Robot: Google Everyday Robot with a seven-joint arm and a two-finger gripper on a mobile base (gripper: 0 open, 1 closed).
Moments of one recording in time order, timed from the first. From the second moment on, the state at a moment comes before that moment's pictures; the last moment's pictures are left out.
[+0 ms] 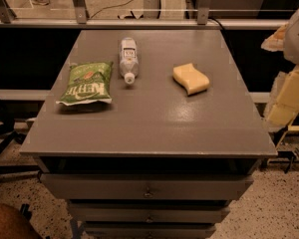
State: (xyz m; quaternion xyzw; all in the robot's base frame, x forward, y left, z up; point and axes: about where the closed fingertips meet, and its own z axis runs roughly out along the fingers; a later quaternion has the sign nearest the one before) arm 0.438 -0.214 0.984 -0.60 0.78 -0.04 0.17
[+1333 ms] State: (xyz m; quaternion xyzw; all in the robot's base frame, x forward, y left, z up) arm 0.556 -0.217 0.926 -0.56 0.79 0.06 0.25
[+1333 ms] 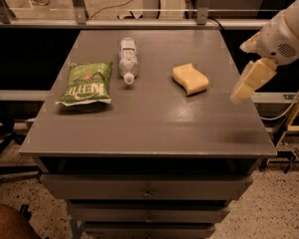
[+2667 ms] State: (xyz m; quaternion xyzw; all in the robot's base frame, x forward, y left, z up) arm 0.621 -0.161 0.830 -0.58 0.77 0.16 0.23
